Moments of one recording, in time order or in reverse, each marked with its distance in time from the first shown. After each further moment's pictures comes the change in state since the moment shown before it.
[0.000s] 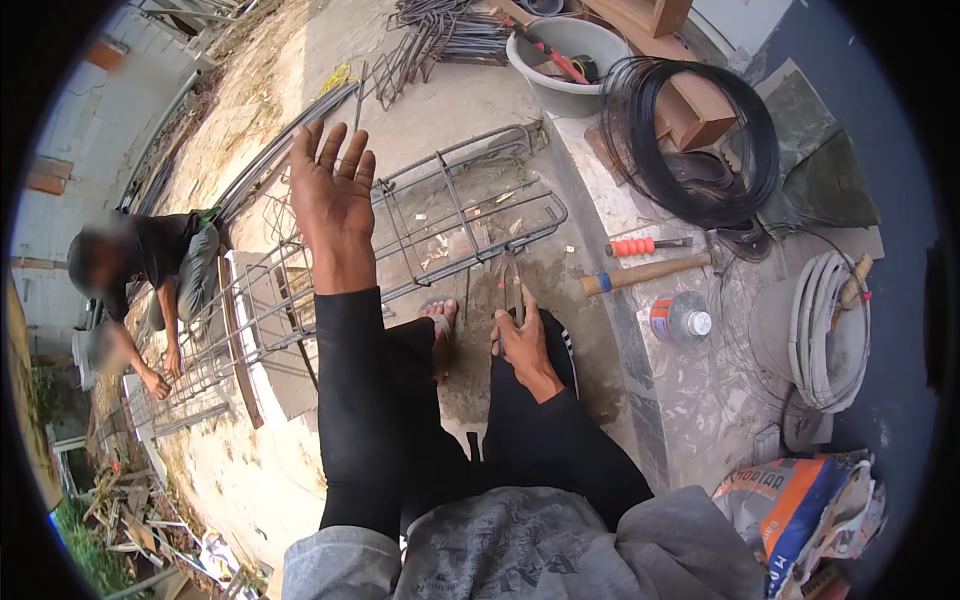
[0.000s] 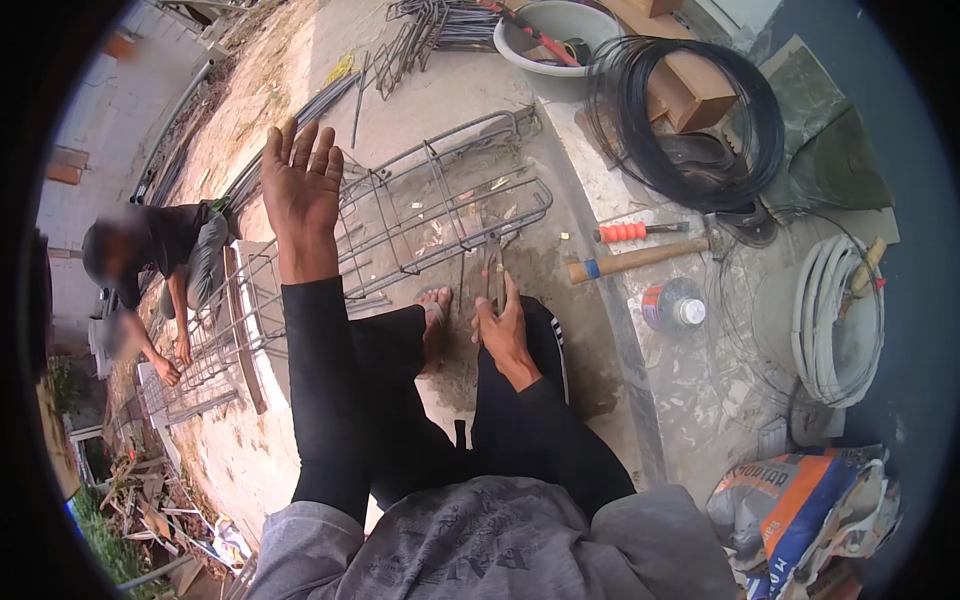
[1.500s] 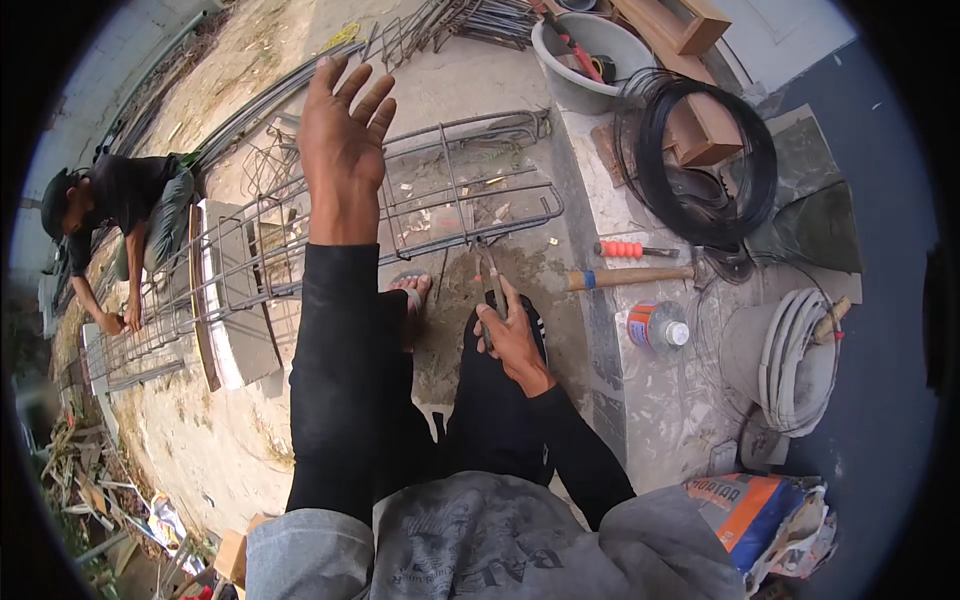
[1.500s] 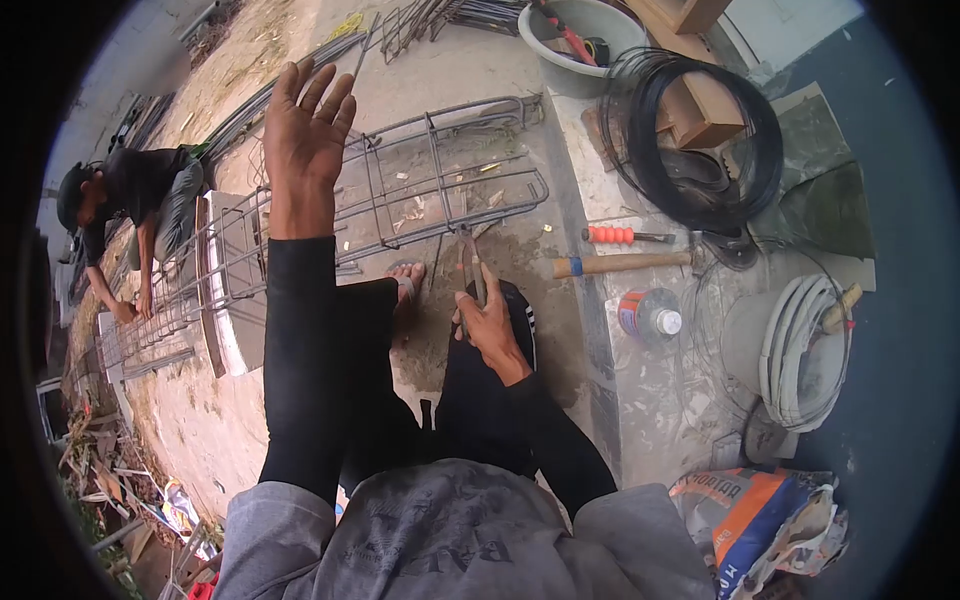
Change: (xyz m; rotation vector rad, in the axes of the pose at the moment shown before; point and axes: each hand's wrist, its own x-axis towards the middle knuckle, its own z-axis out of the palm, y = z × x) left_hand 0.002 -0.002 0.006 -0.052 -0.009 0.009; right_hand -0.019 -0.033 -0.015 -0.154 -0.186 0.091
